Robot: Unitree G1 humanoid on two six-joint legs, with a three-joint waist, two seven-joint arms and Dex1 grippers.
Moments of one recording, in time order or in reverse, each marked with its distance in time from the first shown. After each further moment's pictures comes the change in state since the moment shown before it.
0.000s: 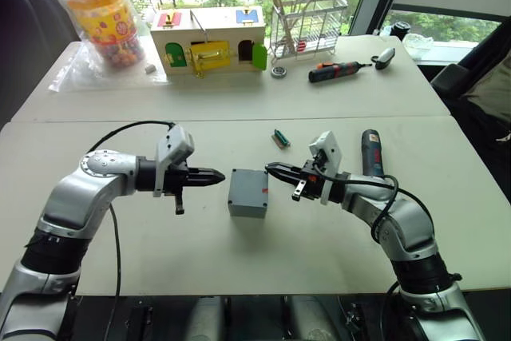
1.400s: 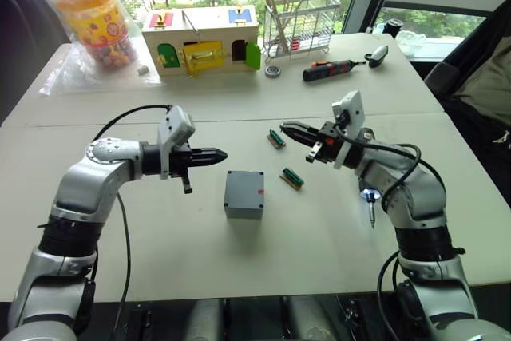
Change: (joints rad) left arm -0.057 -0.041 0.036 0.055 0.016 -0.020 0.015; right arm -0.111 -0.011 -0.130 -0.008 0.015 0.017 0.054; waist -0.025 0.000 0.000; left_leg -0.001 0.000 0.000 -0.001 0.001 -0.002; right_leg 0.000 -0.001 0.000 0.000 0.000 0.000
